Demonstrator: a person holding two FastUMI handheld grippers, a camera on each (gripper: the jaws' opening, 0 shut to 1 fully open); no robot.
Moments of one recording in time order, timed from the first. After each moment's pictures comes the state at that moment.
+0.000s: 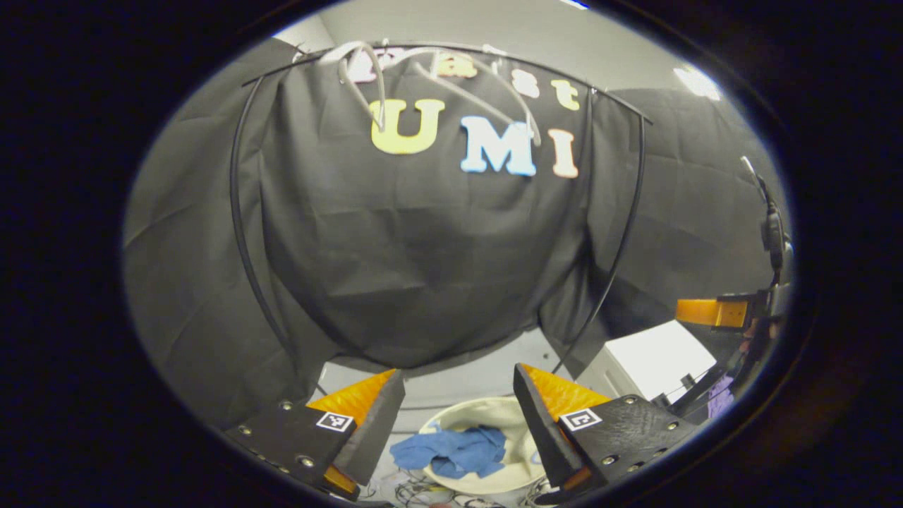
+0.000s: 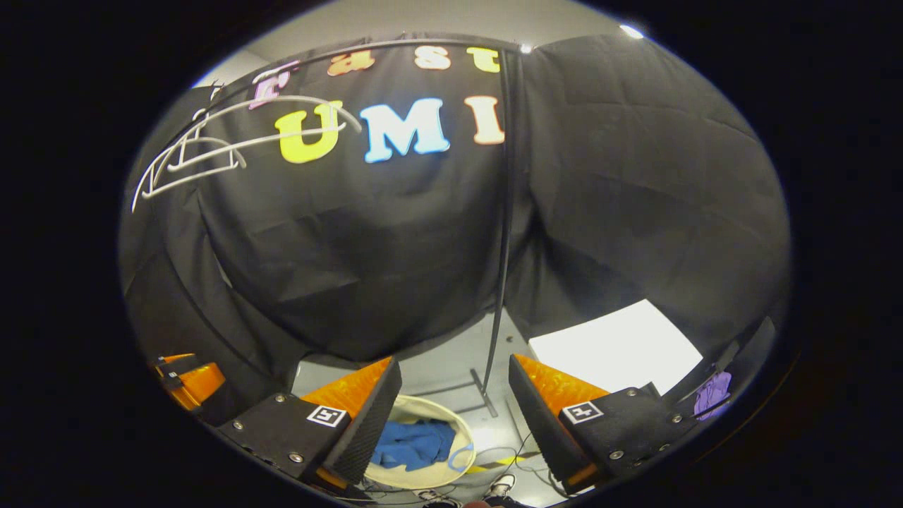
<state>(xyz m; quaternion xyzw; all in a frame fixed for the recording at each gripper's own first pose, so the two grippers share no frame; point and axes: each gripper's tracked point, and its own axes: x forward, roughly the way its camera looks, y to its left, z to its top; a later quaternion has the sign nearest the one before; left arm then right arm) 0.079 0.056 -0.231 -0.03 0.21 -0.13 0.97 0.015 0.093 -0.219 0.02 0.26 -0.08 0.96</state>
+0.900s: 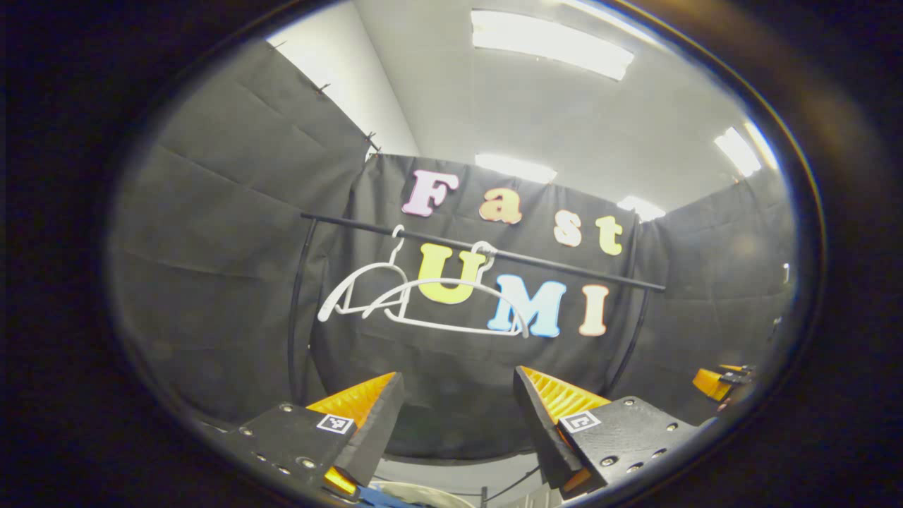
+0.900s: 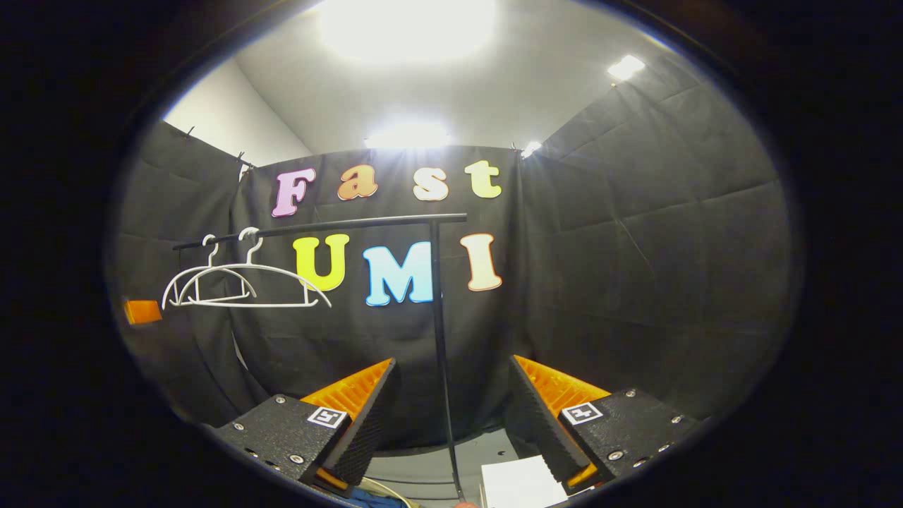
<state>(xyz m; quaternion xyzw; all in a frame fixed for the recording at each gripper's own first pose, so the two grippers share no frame) 0.010 -0.042 0.026 -0.13 -0.06 0.03 0.99 0.054 -0.095 -0.026 0.00 0.00 0.00 1.00</state>
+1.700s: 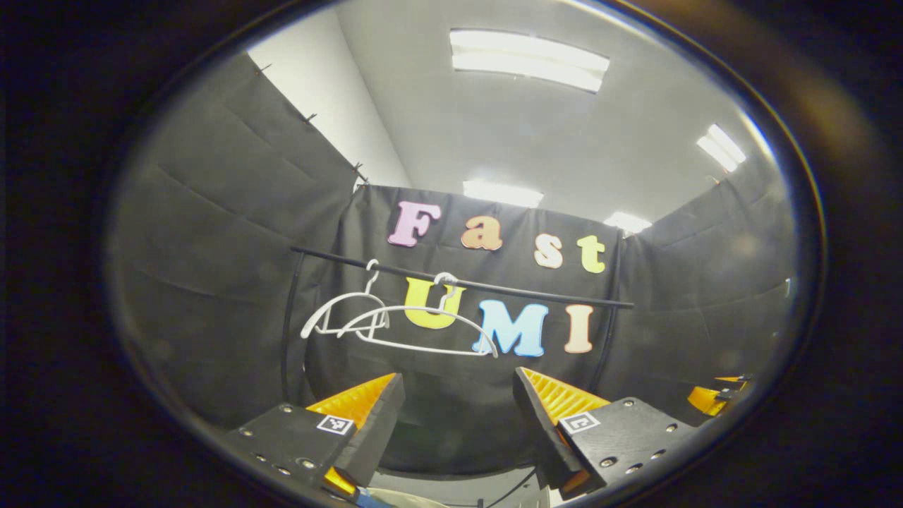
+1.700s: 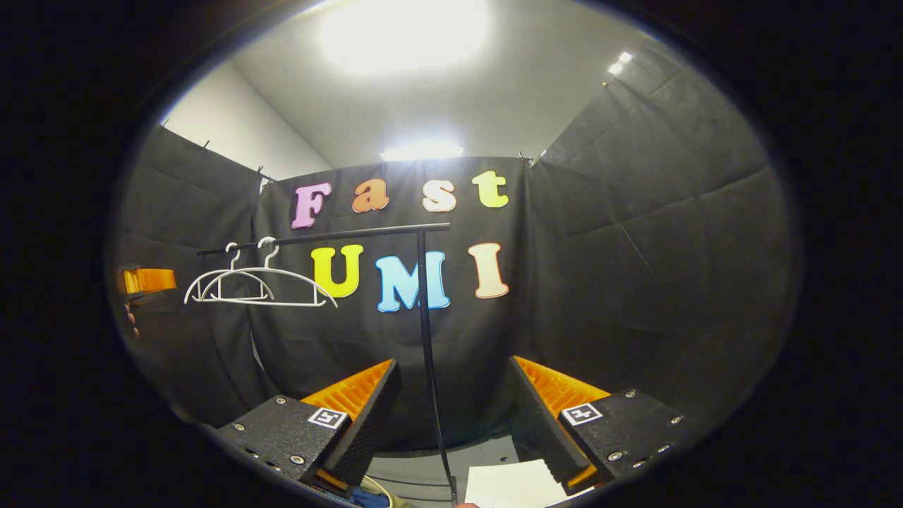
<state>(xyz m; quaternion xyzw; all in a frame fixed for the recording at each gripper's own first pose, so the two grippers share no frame) -0.022 -0.104 0.049 -0.10 -0.09 0.03 0.99 0.024 -0.135 -0.038 0.01 -0.01 0.06 1.00</state>
